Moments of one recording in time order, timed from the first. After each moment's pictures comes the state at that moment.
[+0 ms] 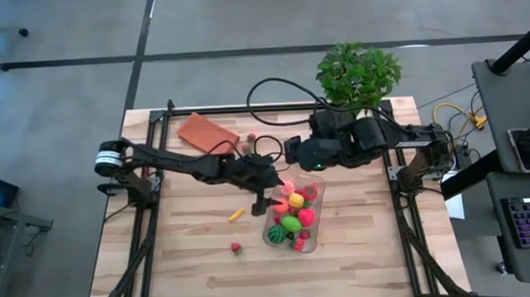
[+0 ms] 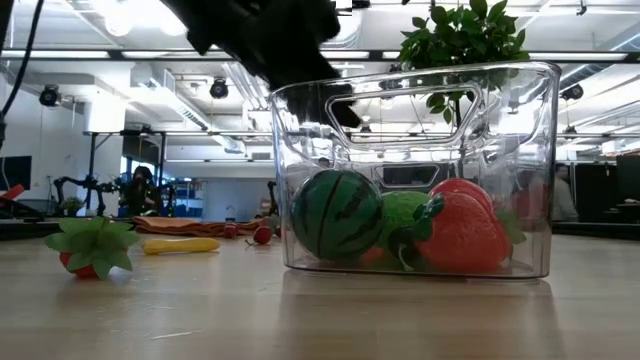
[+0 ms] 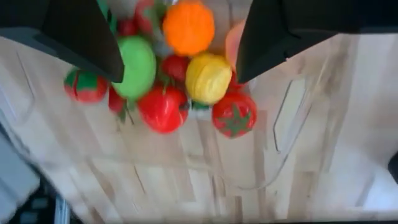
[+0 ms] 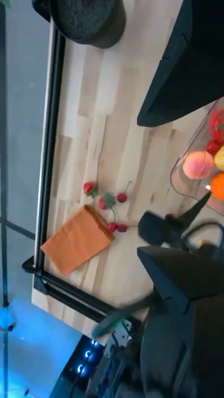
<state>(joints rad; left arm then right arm) -0.01 1.64 1.10 -0.05 0.16 0.04 0.18 1.75 2.14 -1.46 0.68 1.33</state>
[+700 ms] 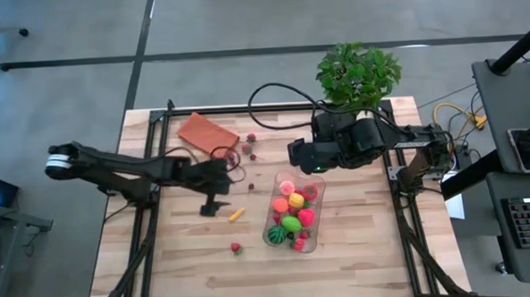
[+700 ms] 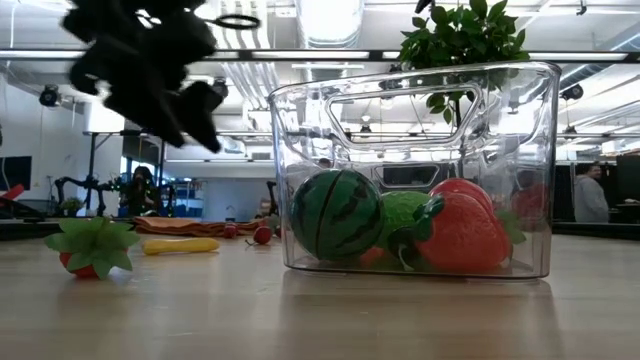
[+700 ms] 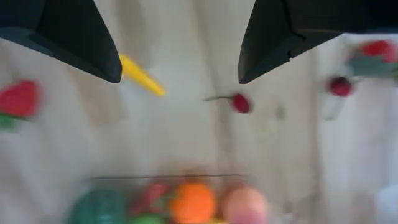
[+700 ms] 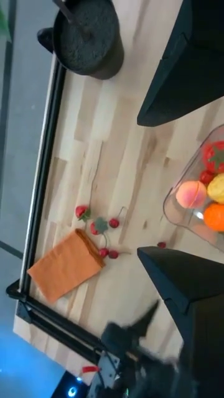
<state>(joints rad) -0.05 1.15 0.71 -0.41 0.01 0.19 0.18 1.75 2.13 -1.56 0.67 1.33</state>
